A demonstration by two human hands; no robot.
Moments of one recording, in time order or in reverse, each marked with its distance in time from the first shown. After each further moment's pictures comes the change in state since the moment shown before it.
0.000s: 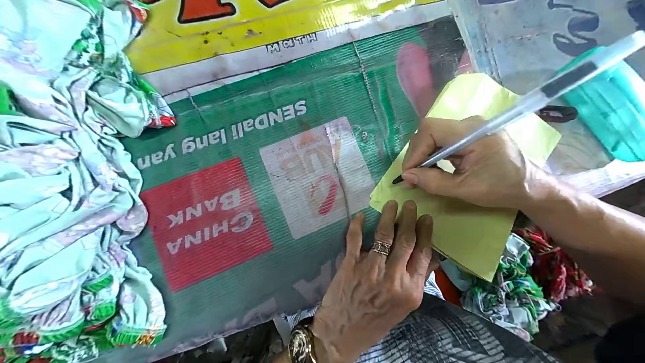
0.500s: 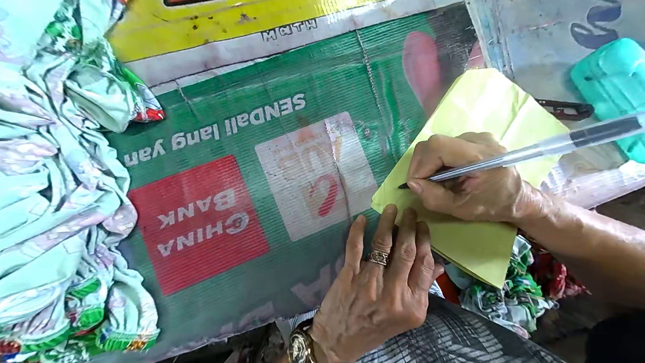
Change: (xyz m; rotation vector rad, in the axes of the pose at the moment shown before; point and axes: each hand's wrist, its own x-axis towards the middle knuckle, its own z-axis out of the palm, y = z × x) left_hand -0.003 0.000 0.000 0.002 0.088 -0.002; right_hand -0.011 0.012 0.014 -0.092 0.061 -0.120
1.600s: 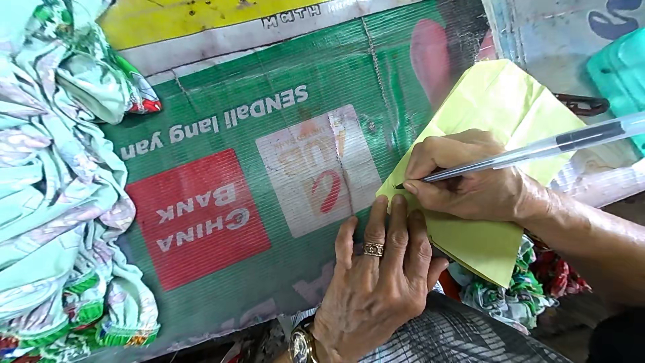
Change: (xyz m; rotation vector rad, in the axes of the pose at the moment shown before) left_hand 0.002 0.001 -0.001 0.050 -0.002 -0.111; right_hand 0.000 0.001 0.003 -0.125 -0.044 0.004
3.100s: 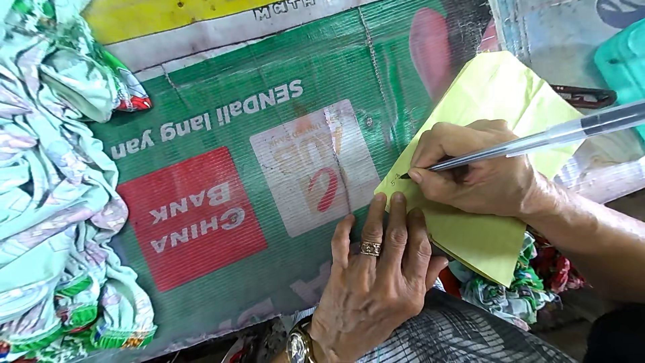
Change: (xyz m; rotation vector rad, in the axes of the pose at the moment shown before) left_hand 0.000 0.000 0.000 -0.004 -0.006 0.000; right_hand 0.001 -0.001 -0.003 0.024 0.047 0.017
